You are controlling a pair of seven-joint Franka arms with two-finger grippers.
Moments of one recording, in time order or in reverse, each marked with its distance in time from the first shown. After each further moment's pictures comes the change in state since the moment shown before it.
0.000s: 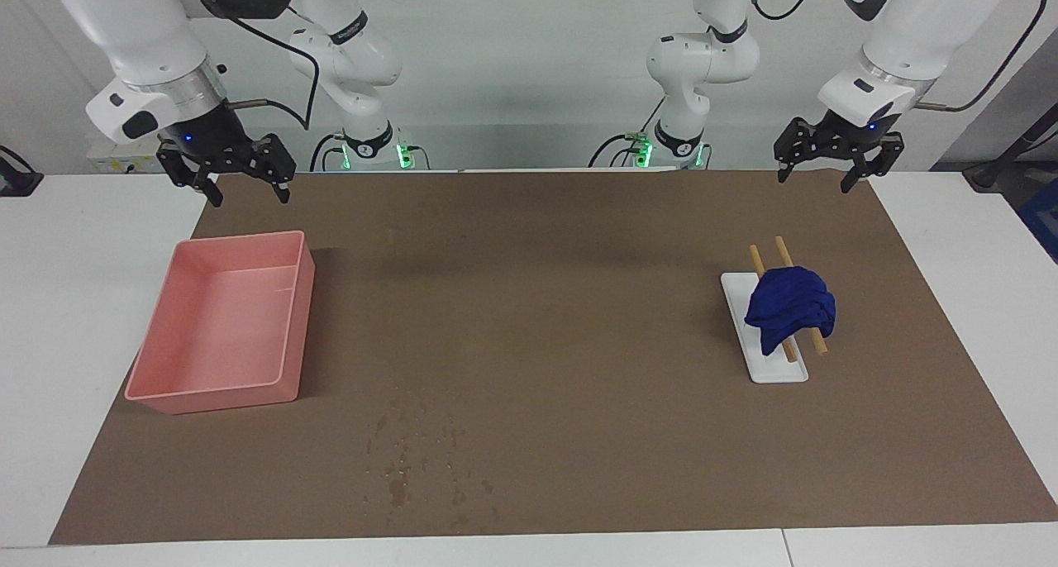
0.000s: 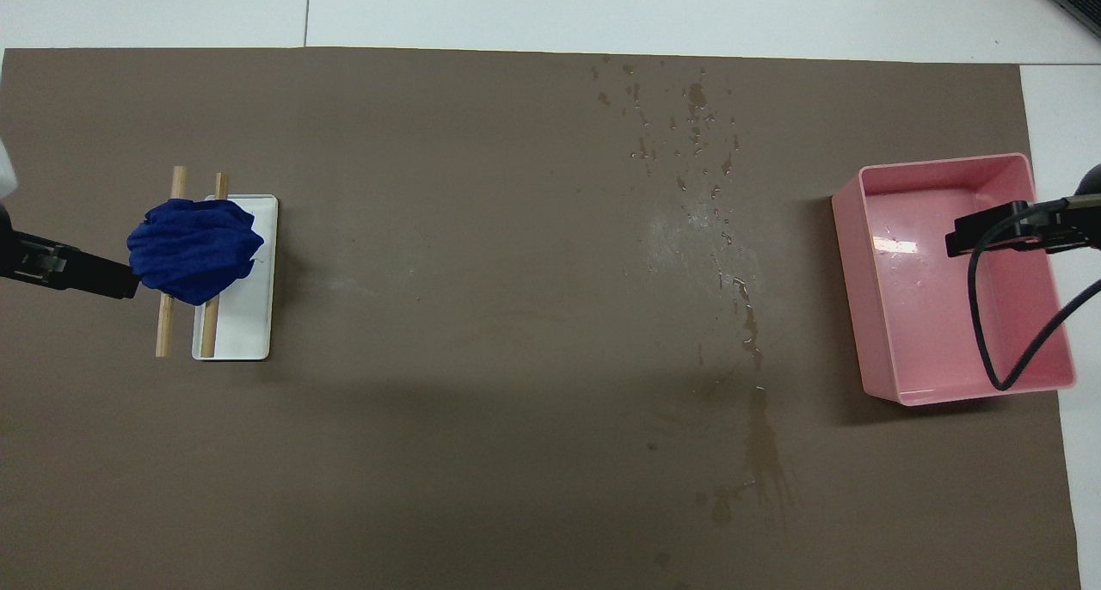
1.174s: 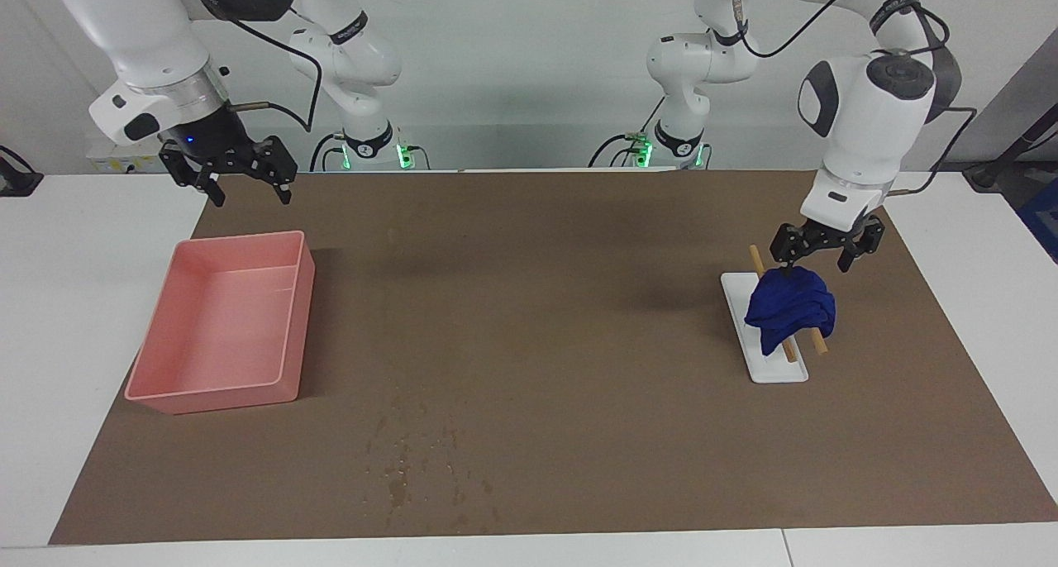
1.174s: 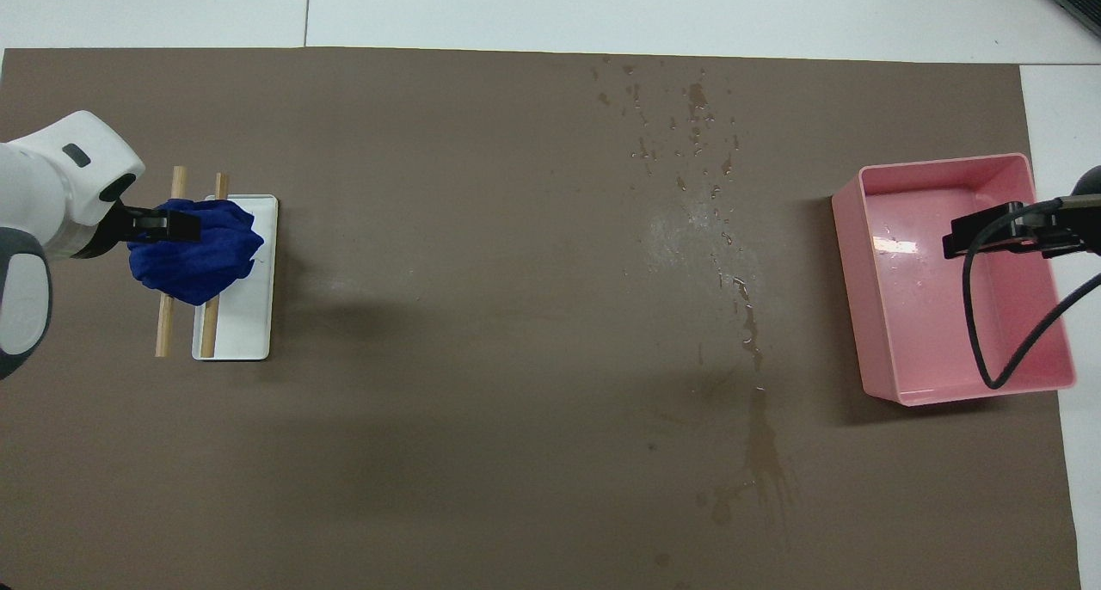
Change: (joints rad) left arm 0.025 0.084 0.008 -0.349 0.147 0.599 -0.275; right arm 0.001 -0.003 0.001 -0.010 0.000 0.000 0.010
